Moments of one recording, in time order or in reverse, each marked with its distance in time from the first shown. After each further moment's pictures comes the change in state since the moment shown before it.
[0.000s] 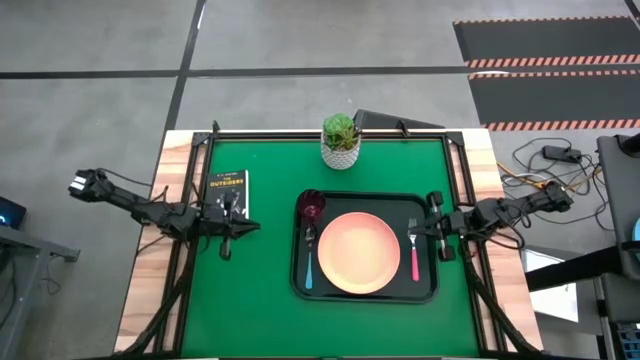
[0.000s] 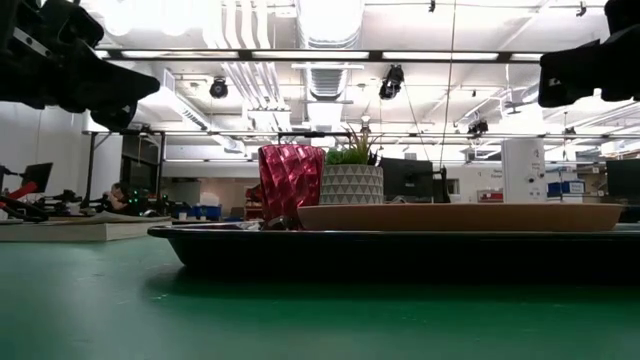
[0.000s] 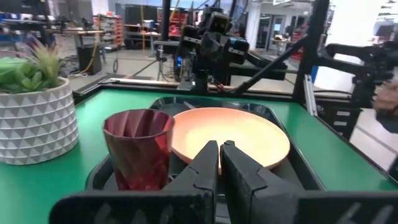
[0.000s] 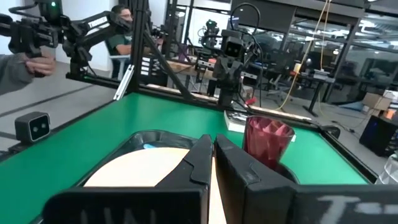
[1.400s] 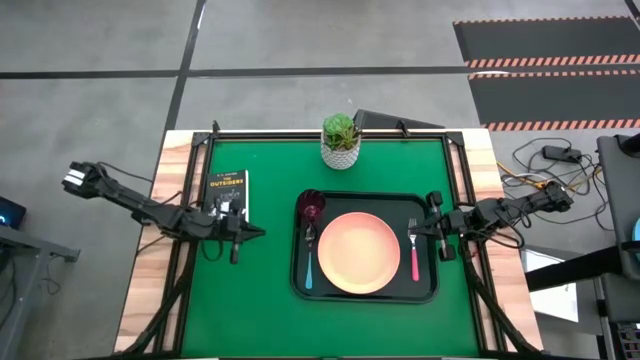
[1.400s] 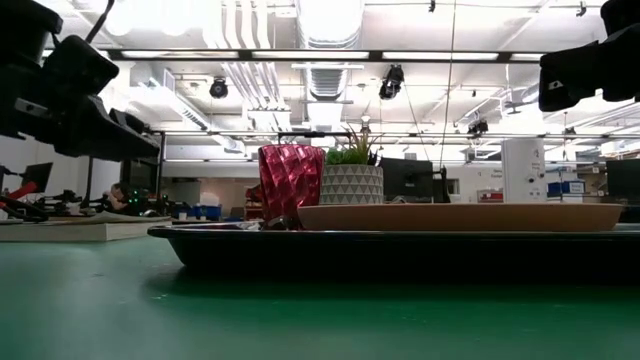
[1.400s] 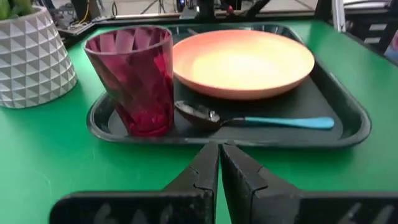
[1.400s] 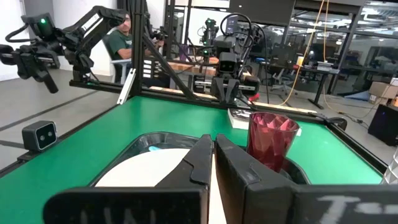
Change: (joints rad) left arm 0.000 0.242 -0.002 -0.001 -0.010 -0.001; right arm 0.000 0.000 0.002 -0.003 -0.001 0.061
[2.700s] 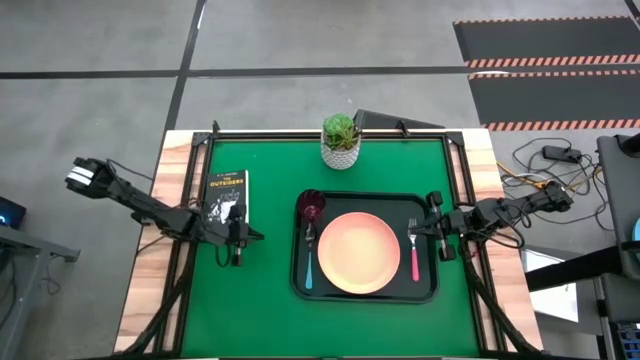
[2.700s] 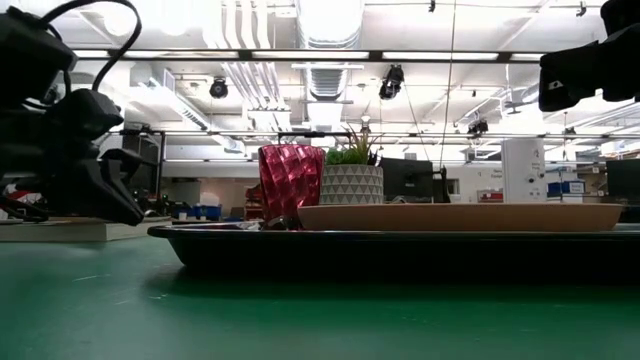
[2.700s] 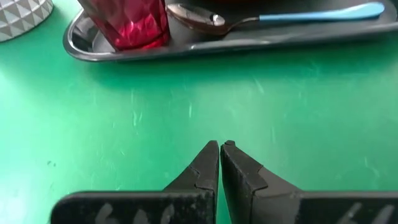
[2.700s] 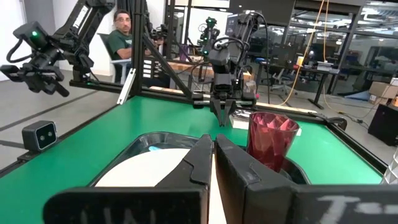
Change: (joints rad) left arm 0.000 0.300 0.000 0.001 0.000 0.000; right arm 0.000 0.000 0.000 0.000 0.000 0.000
